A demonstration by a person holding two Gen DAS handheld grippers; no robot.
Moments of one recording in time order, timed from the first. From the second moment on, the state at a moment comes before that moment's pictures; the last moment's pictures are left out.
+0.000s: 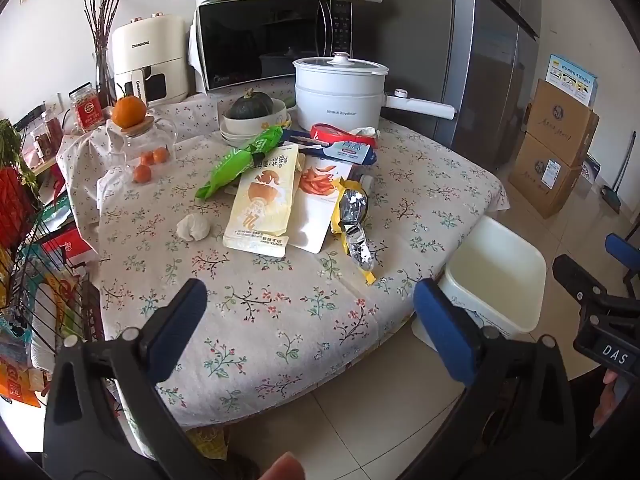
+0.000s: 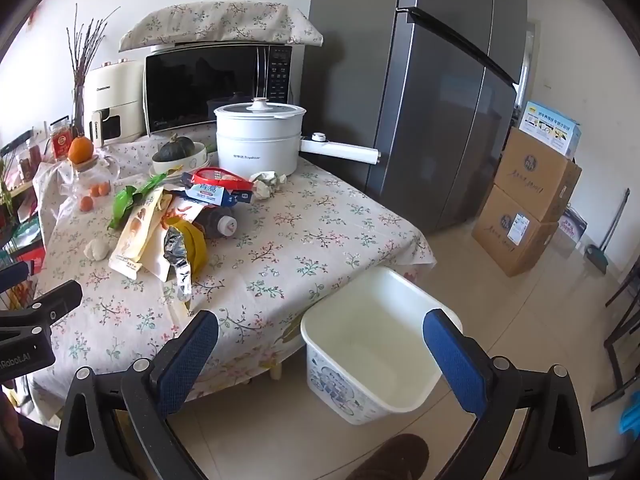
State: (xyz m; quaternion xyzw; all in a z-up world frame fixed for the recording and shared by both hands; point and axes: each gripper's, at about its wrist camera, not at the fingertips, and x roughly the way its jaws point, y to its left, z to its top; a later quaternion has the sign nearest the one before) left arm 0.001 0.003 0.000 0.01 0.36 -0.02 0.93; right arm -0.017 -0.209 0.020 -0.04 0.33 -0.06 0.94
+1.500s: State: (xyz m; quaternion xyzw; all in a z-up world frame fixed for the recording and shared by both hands) left arm 0.004 0.005 -0.002 0.01 0.36 -0.02 0.93; right arm -0.018 -0.207 0.019 -0.04 0.34 -0.05 0.94
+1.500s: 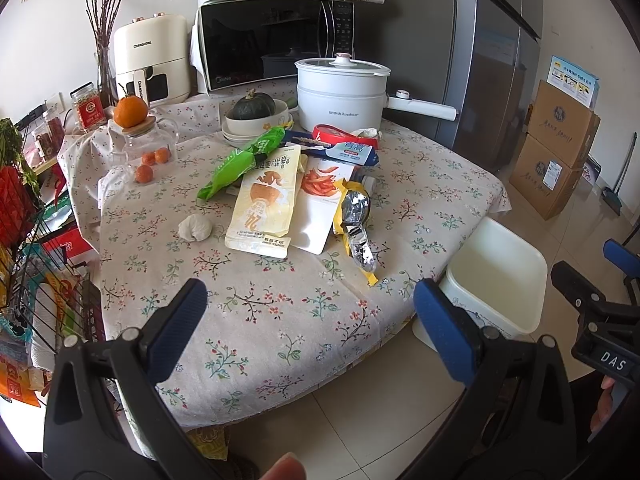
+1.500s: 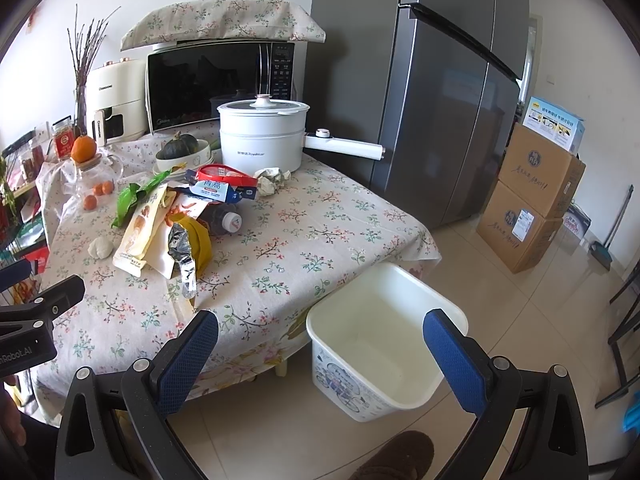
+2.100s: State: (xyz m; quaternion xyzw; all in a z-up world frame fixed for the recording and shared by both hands) left arm 0.004 0.005 -0.002 0.01 0.36 -0.02 0.93; right arm -0.017 -0.207 0.018 -0.04 0.34 -0.05 0.94
